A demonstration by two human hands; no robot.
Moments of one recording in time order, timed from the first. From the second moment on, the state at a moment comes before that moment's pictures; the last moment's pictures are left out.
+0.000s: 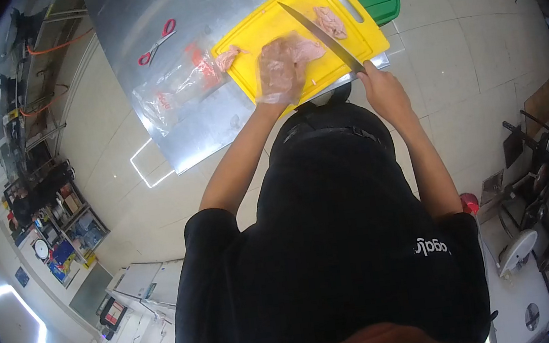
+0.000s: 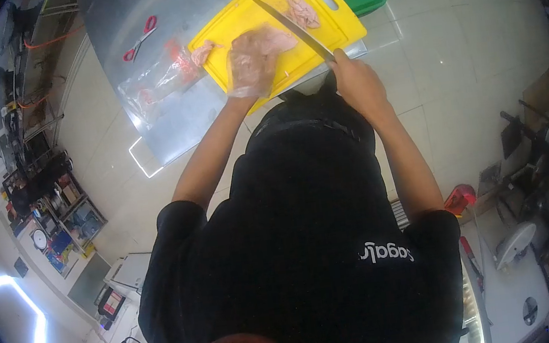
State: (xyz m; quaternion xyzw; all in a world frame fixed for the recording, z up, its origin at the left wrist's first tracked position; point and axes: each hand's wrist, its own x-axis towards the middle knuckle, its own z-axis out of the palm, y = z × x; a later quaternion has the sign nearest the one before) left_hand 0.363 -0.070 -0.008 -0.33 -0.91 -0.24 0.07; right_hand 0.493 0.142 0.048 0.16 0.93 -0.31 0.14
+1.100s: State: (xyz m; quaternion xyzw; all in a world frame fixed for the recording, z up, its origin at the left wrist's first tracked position) left_hand 0.341 -0.064 -0.028 -0.26 -0.93 -0.24 -0.06; right_hand 0.389 0.106 0.007 -0.02 0.94 -0.30 0.17
